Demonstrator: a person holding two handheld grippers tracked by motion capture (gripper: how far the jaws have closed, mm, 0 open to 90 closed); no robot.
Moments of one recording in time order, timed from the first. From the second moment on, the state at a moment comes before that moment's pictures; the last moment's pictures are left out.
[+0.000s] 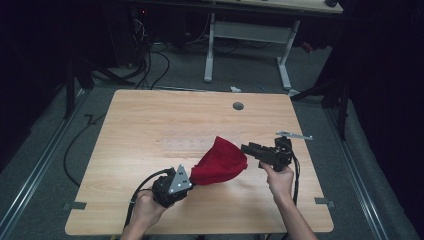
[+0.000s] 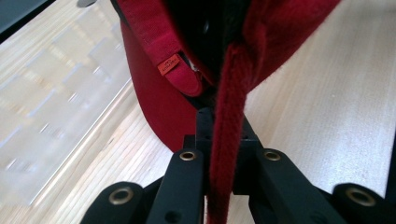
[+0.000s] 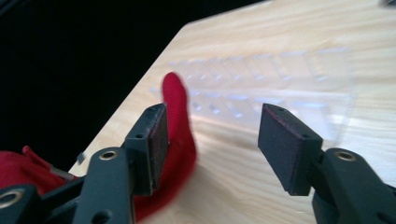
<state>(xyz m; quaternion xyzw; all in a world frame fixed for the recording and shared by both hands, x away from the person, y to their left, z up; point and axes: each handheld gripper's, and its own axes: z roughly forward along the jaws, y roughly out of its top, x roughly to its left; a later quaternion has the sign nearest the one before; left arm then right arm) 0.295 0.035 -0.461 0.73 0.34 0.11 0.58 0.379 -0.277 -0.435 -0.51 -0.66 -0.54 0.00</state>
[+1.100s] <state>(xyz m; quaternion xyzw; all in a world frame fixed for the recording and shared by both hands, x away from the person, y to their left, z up) 0.326 0.085 -0.435 0.63 0.43 0.08 0.64 0.363 -0.295 -0.530 -0.55 -0.74 -0.32 -0.24</state>
